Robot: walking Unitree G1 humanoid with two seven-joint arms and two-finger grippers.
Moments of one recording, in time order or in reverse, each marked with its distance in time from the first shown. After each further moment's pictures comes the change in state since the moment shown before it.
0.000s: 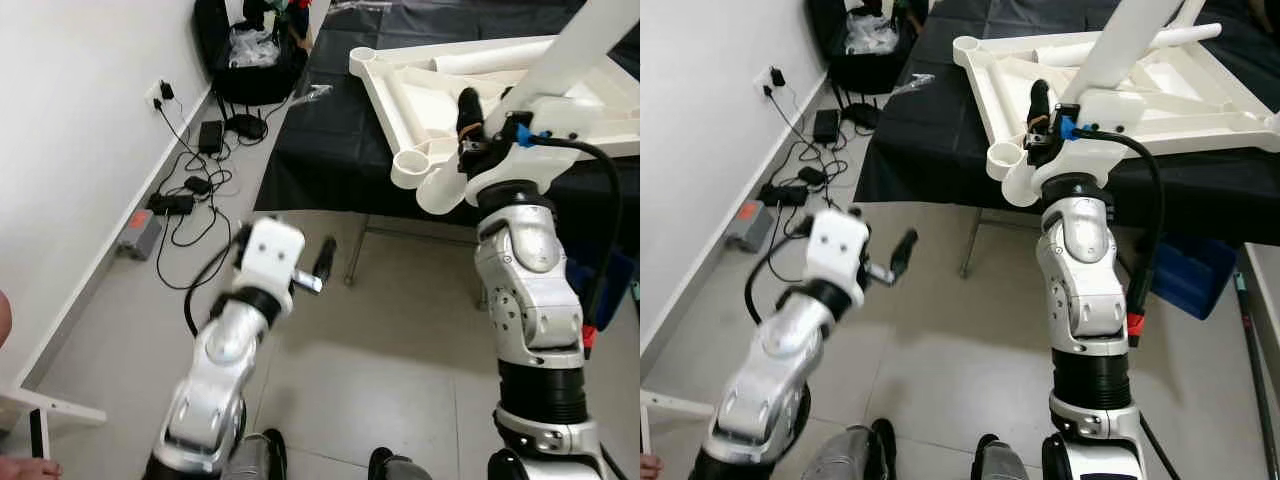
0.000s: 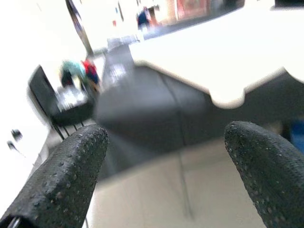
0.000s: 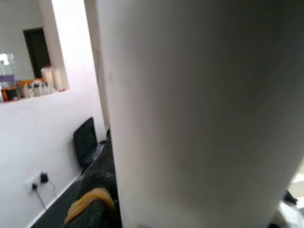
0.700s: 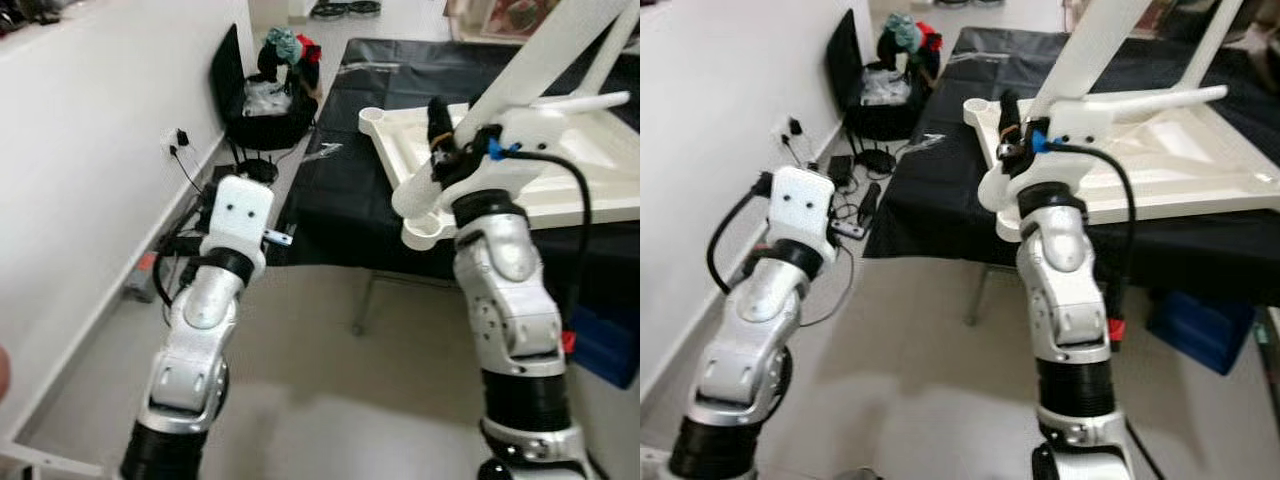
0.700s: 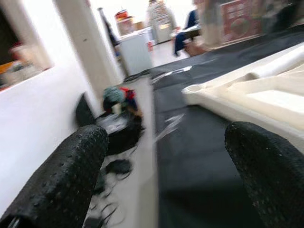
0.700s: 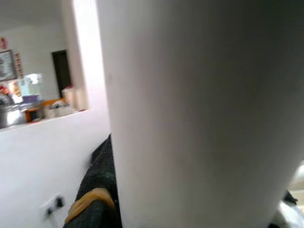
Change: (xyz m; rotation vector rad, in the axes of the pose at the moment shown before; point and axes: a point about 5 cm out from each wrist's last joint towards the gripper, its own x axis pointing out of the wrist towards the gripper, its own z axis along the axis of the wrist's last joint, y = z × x) left arm 0.010 0.020 0.009 0.055 -0.023 0.061; right arm -0.003 0.014 0.000 0.021 -0.018 0.059
